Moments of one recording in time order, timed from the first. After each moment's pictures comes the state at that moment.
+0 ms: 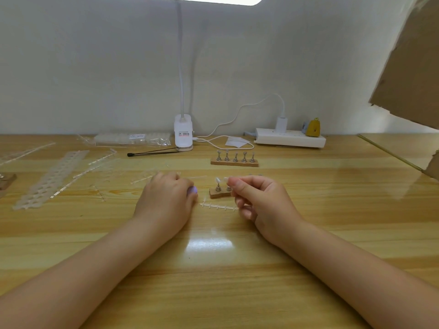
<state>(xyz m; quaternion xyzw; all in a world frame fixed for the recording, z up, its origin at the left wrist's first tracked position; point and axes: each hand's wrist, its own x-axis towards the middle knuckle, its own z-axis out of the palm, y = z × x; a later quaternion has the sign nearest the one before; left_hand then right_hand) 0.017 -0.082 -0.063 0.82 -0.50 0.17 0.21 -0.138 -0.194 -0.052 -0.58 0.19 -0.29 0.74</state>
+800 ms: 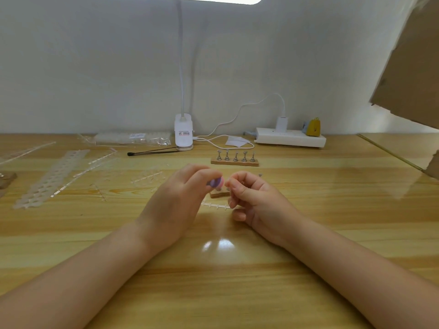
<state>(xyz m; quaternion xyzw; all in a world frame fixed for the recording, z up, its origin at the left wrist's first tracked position) 0.003 -0.079 -0.053 0.58 -0.68 0.25 0.38 -0.136 -0.193 -0.050 -0.58 0.13 -0.21 0.78</state>
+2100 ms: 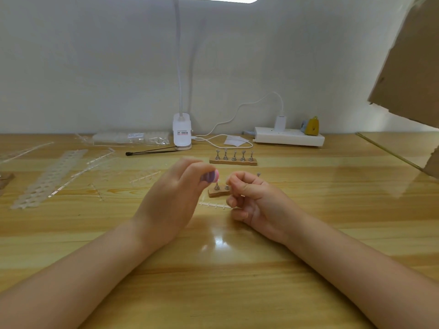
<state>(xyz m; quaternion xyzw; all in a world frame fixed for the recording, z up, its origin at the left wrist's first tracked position) 0.002 -0.078 -0.050 0.58 -0.67 0.26 0.38 -0.138 -0.198 -0.047 -0.54 0.14 -0.17 0.81</state>
